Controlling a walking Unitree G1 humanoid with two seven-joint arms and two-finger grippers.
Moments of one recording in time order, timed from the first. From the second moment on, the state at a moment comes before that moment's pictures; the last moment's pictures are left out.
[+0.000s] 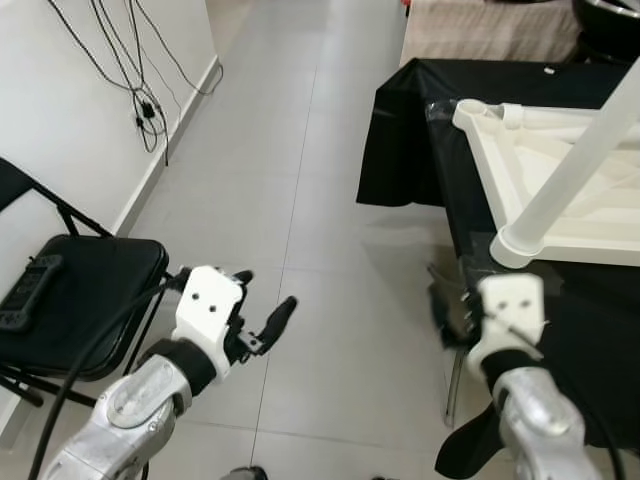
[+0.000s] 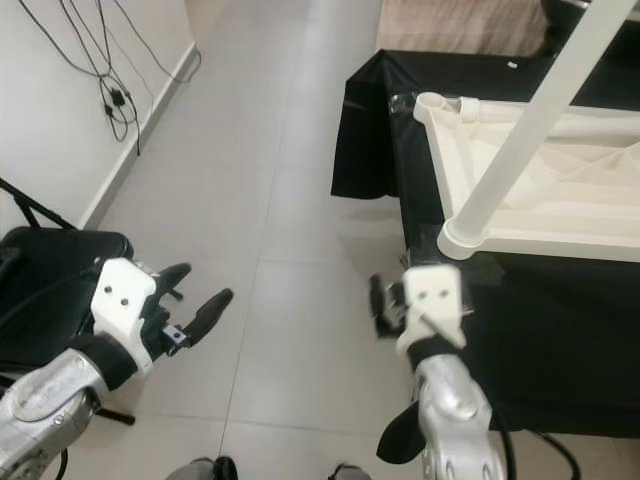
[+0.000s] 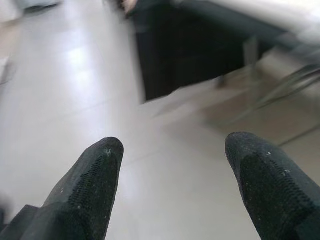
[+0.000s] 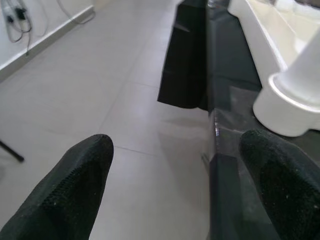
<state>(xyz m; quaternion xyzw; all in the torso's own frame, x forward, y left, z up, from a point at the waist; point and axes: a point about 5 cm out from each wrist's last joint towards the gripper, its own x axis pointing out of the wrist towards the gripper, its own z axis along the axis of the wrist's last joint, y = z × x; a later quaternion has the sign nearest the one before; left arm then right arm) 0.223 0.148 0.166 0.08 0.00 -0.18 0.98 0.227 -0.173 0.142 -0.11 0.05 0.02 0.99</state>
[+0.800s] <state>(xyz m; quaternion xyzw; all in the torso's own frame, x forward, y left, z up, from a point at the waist) 0.232 0.152 0.127 0.07 0.04 -0.09 0.99 0.246 -0.146 0.130 -0.13 0.05 0.11 0.98</state>
